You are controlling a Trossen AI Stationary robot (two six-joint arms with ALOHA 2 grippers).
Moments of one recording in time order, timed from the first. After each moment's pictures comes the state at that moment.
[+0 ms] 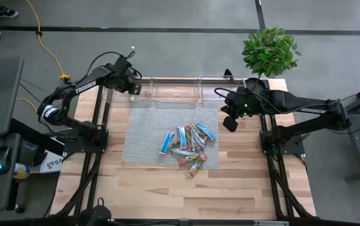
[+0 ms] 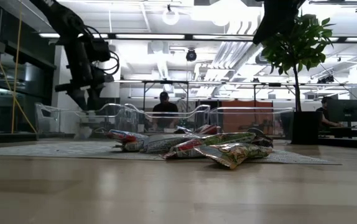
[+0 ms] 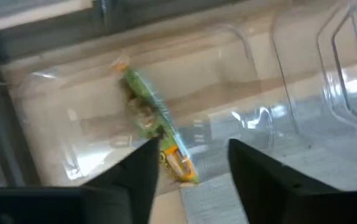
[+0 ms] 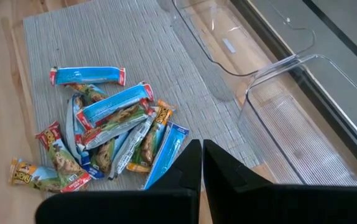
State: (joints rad) left arm 0.99 1.38 0.98 -0.75 0.01 -0.30; right arm -0.12 1.10 1.13 -0.84 0.21 0.26
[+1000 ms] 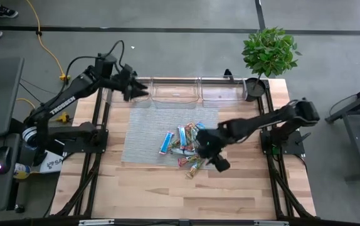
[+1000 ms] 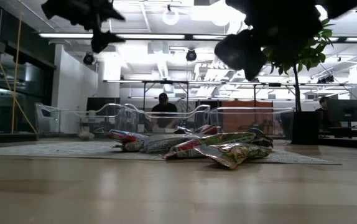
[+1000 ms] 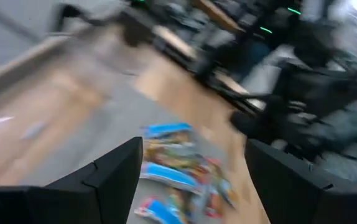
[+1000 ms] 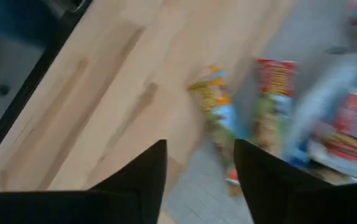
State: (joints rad) left arm 0.80 1.01 0.98 -0.48 0.80 -0.20; right arm 0.19 1.62 1.13 -0.57 -0.35 -0.23
